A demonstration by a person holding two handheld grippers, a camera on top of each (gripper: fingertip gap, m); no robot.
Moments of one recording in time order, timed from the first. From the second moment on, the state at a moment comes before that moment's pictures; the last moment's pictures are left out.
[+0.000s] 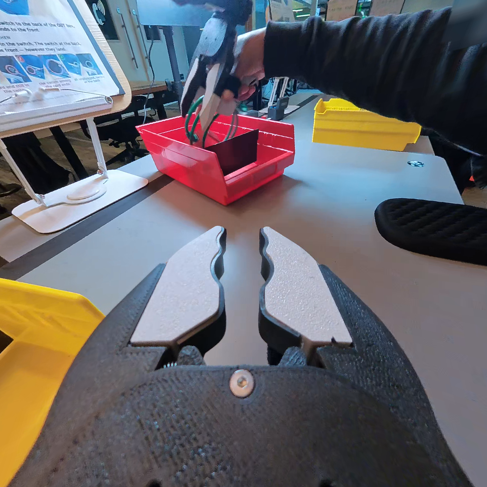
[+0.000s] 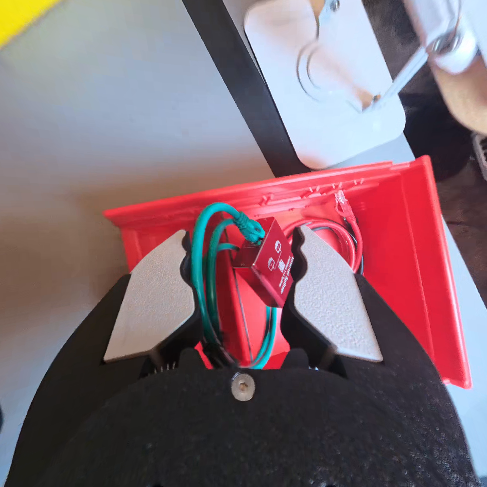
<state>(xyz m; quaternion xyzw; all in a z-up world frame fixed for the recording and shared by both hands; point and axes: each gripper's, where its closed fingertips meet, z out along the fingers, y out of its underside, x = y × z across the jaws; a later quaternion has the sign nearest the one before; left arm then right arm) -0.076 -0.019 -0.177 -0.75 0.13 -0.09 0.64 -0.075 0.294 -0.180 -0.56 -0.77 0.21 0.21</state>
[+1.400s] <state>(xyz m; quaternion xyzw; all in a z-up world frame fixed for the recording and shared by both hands) -0.115 0.022 -0.287 -0.85 0.38 0.19 0.32 0.105 0.061 -0.276 -0.27 -0.89 0.04 0.36</state>
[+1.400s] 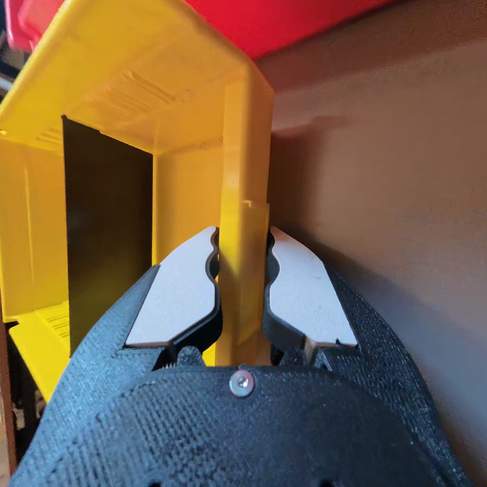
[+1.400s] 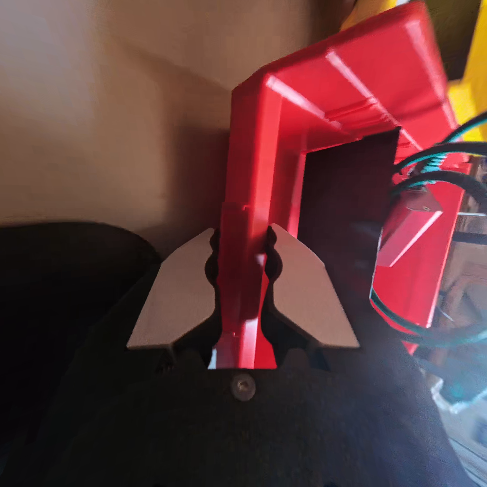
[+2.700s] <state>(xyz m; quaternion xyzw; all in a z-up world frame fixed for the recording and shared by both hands) 0.028 -0.070 -0.096 -0.75 0.03 0.15 0.65 0.173 0.040 -0.084 -0.55 -0.42 0.30 0.65</state>
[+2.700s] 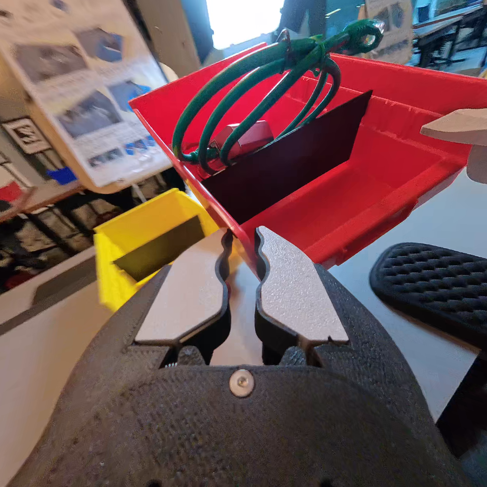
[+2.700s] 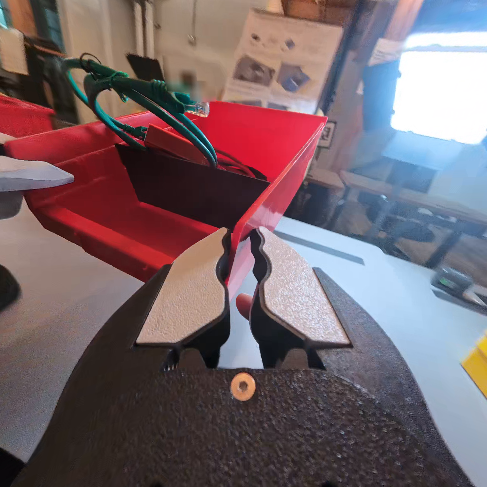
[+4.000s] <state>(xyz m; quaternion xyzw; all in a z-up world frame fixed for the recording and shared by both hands) -0.157 -0.218 -0.183 -0.90 0.11 0.18 0.38 -0.059 0.011 -0.206 -0.42 -0.82 0.16 0.35</state>
